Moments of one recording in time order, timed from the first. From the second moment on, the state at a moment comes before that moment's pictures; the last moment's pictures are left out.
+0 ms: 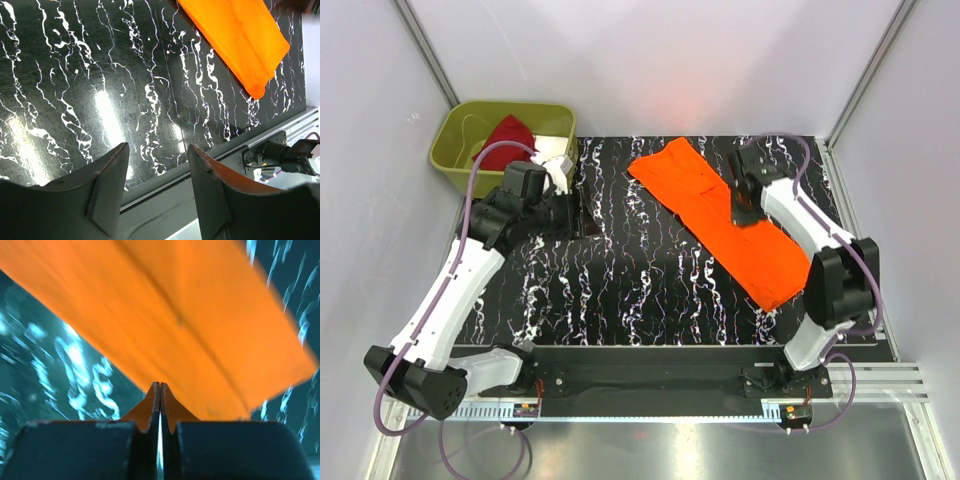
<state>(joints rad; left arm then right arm) -0.38 1.17 1.32 -0.90 0.29 -0.42 0.30 1.75 1.53 -0.89 0.24 0.27</state>
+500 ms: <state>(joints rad) -0.39 1.20 1.35 -0.89 0.31 -0.42 0.30 1.75 1.13 -0.78 0.17 0.40</state>
